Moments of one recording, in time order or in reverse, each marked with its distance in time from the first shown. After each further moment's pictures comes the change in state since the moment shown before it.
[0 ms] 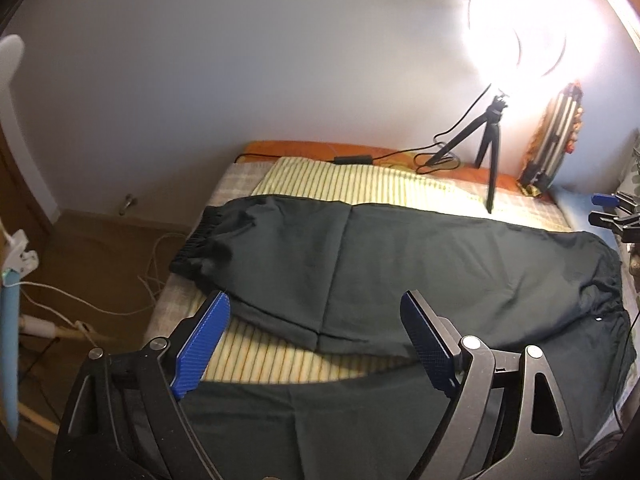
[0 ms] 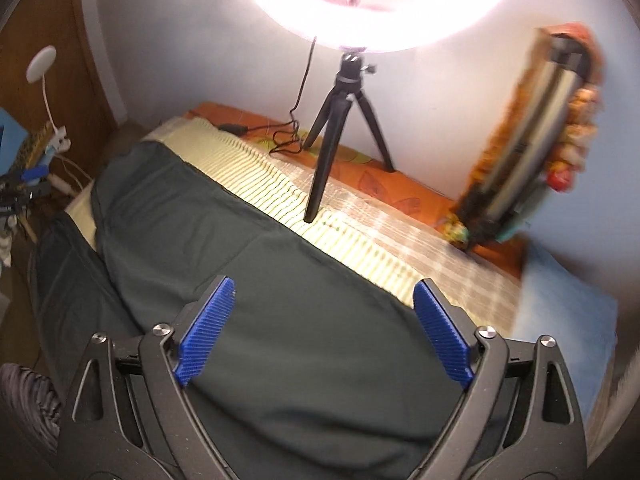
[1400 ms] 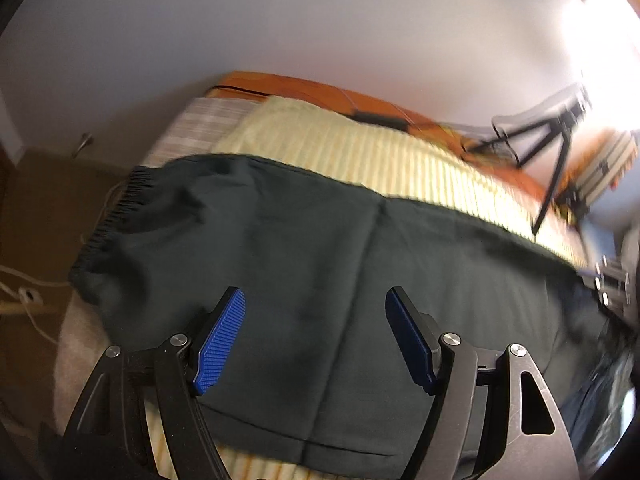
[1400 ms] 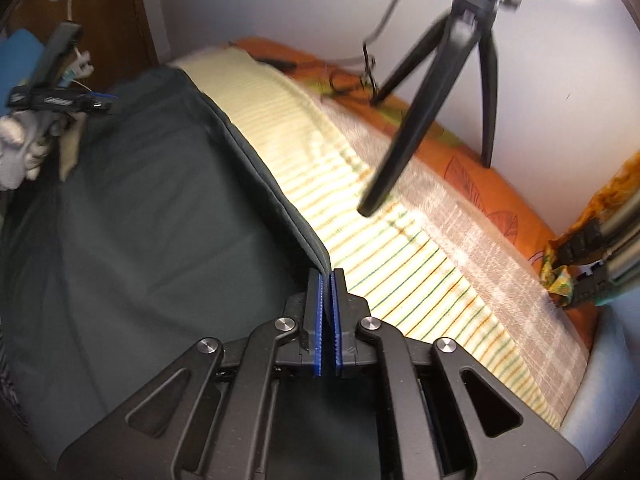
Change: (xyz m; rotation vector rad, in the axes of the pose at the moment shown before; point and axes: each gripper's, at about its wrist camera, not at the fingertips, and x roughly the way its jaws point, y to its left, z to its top) left arm 0.134 0.028 0.046 -0.181 0.193 -0.093; right arm 0.113 0.034 0.000 -0.196 0.106 0.143
